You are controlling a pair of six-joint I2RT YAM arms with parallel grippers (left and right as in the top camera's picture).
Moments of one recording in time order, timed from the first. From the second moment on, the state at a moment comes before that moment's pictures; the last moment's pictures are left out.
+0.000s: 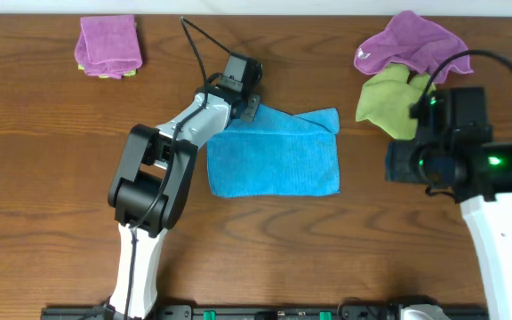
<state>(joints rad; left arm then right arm) -0.40 2.26 1.57 -0.32 -0.07 -0.03 0.07 1.25 1.28 -1.22 0.01 0.15</state>
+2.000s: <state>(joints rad) -0.05 1.27 0.66 -0.33 0.53 -0.44 -0.10 1.72 1.00 -0.74 -0.66 -0.08</state>
